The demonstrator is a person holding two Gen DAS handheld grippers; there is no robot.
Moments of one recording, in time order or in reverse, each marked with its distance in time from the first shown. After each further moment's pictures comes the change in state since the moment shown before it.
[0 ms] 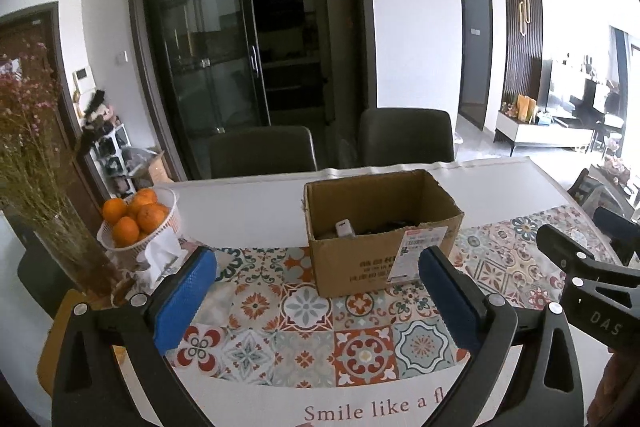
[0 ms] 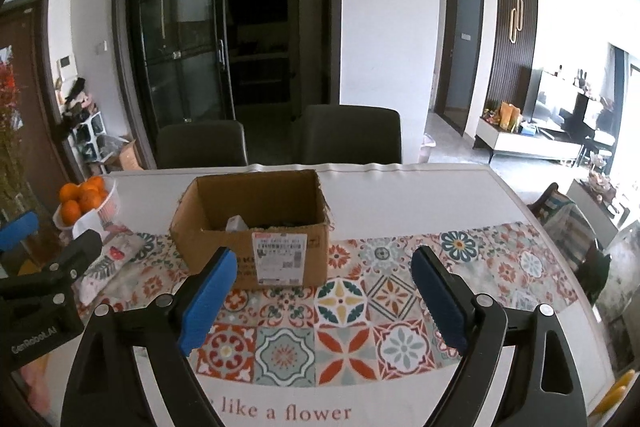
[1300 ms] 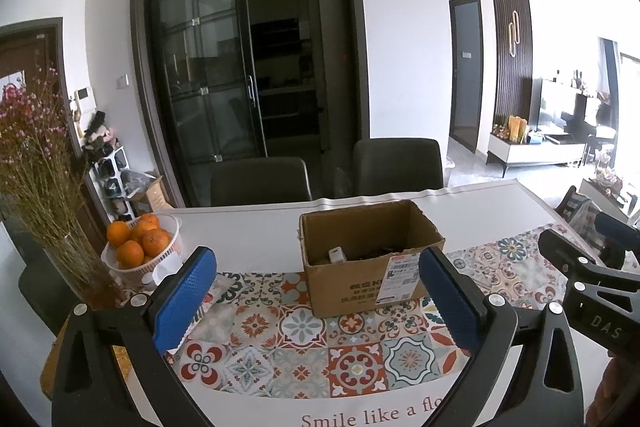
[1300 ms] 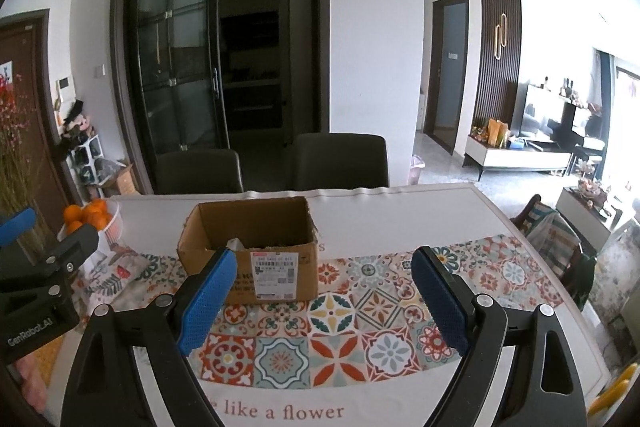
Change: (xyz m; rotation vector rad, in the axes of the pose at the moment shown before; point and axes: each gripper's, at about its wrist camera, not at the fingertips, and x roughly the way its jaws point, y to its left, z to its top) left arm -0.039 -0.006 0.013 0.002 -0.094 -0.024; right arm -0.051 -0.010 0.002 0.025 -0.095 -0.027
